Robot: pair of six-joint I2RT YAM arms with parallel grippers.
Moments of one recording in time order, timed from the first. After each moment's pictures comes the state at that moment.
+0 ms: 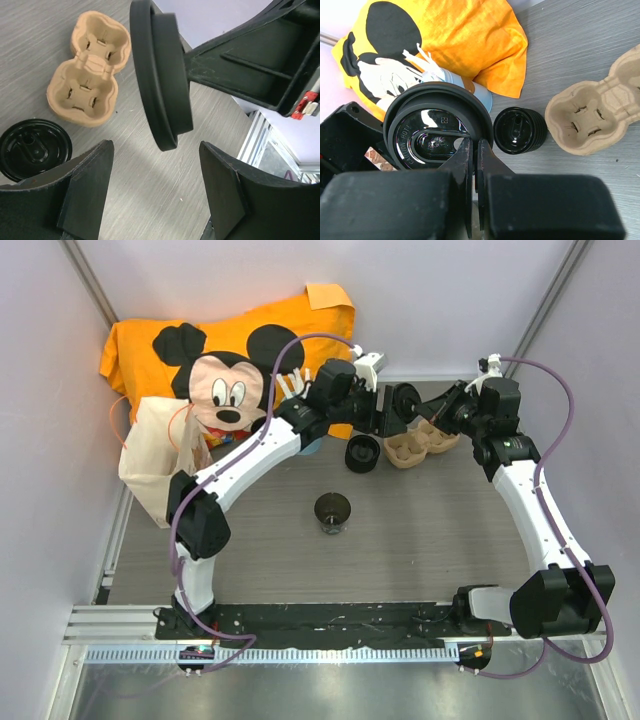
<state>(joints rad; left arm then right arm) -0.76 1.96 1.92 -0.35 0.36 -0.42 0.06 1.26 1.19 -0.27 -0.31 0.65</state>
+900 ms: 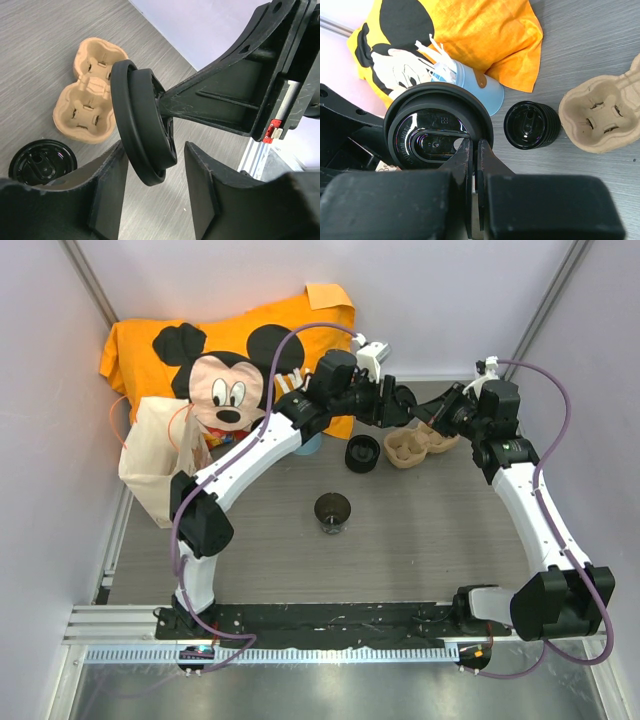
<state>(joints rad) -0.76 1.98 2.03 -0.38 0.35 -0.38 0.07 1.25 1.16 -0.24 -0.37 0.67</state>
